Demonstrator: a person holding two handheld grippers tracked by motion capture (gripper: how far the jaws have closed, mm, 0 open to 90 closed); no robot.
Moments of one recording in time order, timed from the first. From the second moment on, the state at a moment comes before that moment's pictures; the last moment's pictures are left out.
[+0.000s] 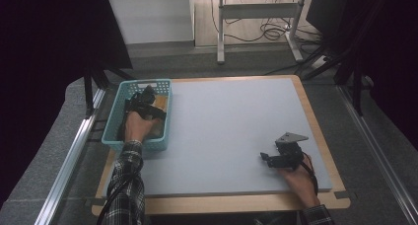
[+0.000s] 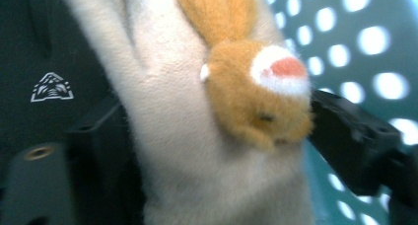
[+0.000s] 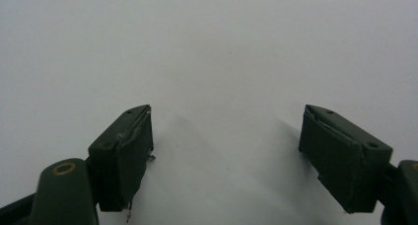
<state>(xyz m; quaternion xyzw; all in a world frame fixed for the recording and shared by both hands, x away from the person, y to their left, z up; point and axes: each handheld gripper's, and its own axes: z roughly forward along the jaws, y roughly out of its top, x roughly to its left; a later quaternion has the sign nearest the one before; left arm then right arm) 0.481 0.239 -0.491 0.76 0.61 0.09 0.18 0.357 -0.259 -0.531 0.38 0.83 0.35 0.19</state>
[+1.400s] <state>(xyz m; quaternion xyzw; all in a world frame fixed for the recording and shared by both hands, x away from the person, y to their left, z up) 0.482 0.255 -0.495 0.75 0.62 0.12 0.21 0.357 -0.259 -0.531 0.38 0.83 0.35 0.19</state>
